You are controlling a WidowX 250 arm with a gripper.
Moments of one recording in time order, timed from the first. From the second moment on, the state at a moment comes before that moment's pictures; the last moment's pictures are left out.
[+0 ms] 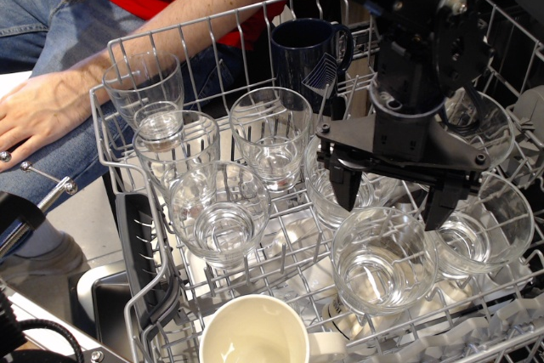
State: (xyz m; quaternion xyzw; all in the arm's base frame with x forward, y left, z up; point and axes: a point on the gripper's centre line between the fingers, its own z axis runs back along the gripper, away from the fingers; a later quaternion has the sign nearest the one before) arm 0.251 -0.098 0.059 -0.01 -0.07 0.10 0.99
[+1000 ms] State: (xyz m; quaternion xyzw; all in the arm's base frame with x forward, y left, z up) arm 0.262 -0.089 -0.004 0.01 -0.12 0.21 0.97
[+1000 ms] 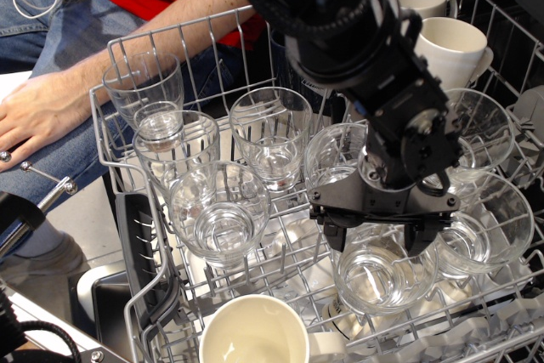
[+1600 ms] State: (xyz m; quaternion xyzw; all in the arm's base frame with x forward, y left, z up) arm 0.269 -0.070 -0.030 0.05 -0.12 0.21 0.97
